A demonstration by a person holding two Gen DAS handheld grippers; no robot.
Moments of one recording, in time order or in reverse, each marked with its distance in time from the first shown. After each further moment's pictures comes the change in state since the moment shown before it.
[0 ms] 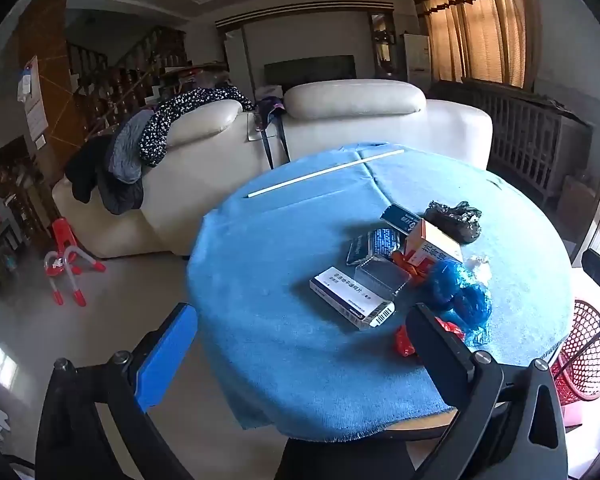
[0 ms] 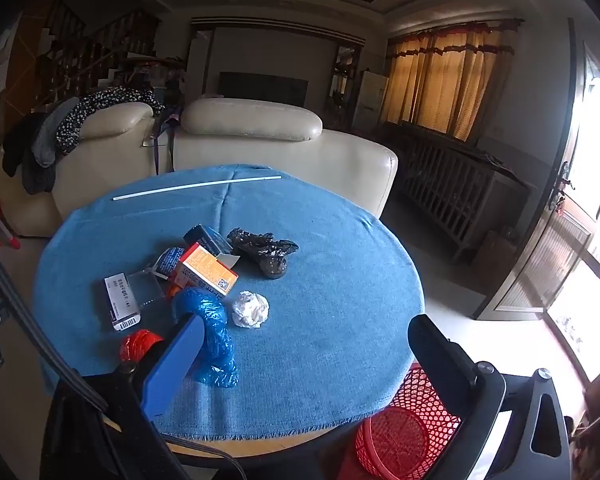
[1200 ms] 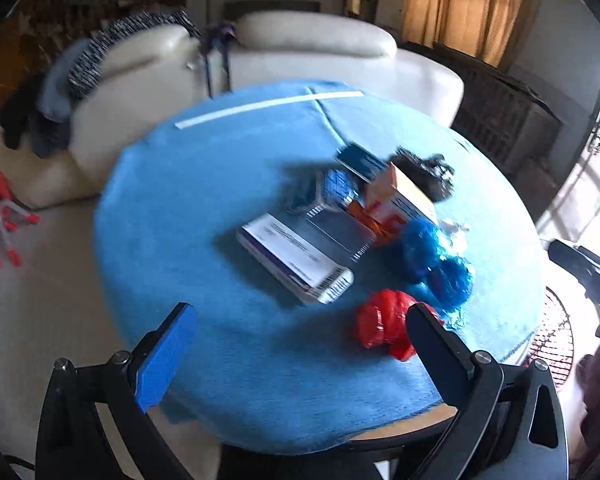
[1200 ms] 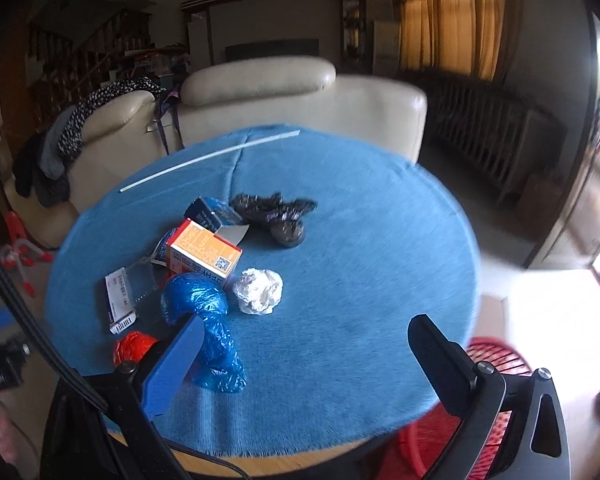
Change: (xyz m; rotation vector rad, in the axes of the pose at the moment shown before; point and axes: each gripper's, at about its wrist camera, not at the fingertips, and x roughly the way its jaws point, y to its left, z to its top) left arm 0.096 -0.014 -0.009 -0.050 0.250 -0.277; right arm 0.097 -0.035 -0.008 0.139 0.154 0.198
